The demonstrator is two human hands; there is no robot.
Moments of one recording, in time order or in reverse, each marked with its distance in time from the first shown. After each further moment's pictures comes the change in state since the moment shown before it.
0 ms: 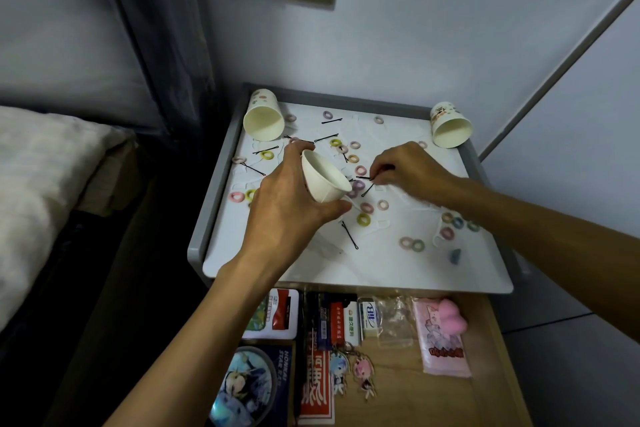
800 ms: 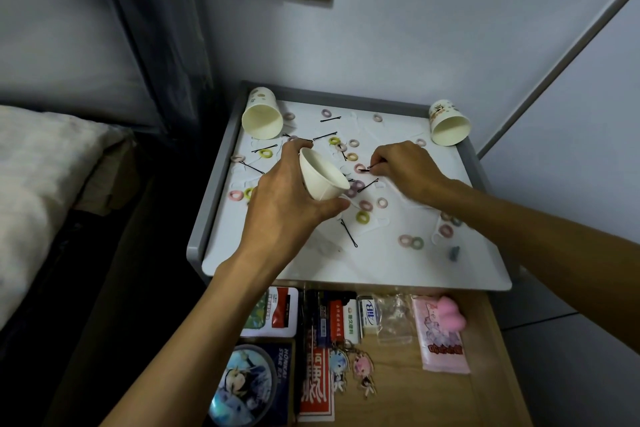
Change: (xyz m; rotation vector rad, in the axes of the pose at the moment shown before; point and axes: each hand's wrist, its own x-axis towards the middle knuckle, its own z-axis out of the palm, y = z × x) left_hand -0.001 0.000 -0.001 0.002 -0.006 0.017; right_hand 0.002 -0.005 0.011 -0.116 0.111 0.154
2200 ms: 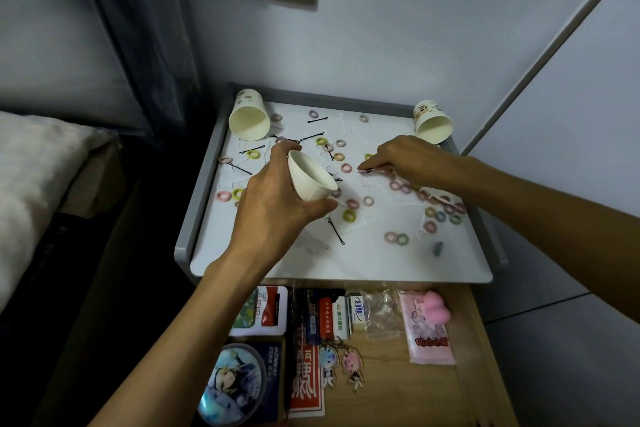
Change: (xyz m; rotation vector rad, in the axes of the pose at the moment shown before) left_hand -0.003 0.003 0.001 0.020 -0.012 -0.002; right_hand -0.015 0.003 -0.052 -0.306 -0.239 -0.379
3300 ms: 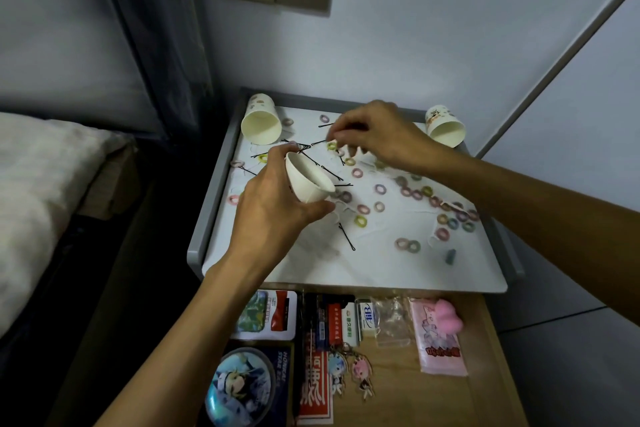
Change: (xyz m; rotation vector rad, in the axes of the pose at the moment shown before) left_hand 0.003 -0.005 -0.006 -0.026 0.050 -0.012; right_hand 0.032 -0.066 -0.056 0.727 0.289 0.161
